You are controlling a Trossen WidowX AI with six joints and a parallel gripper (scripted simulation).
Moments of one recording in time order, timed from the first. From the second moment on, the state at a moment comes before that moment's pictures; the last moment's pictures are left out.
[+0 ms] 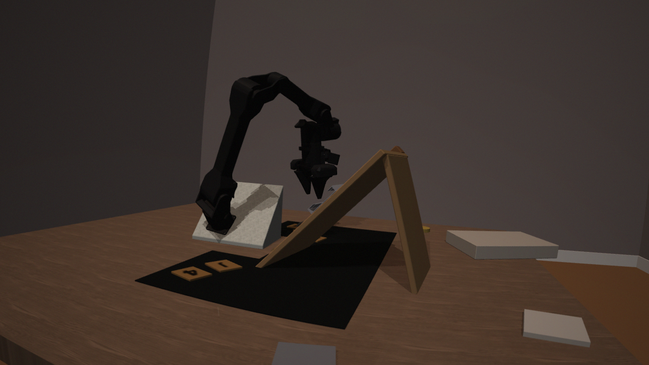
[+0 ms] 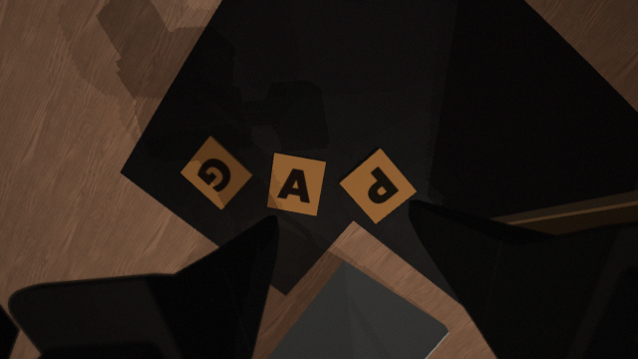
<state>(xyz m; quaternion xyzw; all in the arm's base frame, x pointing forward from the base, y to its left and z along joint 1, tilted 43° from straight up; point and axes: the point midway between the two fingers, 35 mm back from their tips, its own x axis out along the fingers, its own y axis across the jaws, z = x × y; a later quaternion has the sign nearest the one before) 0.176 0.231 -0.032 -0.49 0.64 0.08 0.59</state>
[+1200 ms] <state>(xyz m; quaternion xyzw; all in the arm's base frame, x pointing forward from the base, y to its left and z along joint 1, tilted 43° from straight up) 0.155 0.189 -0.129 -0.44 0.66 -0.07 0.60</state>
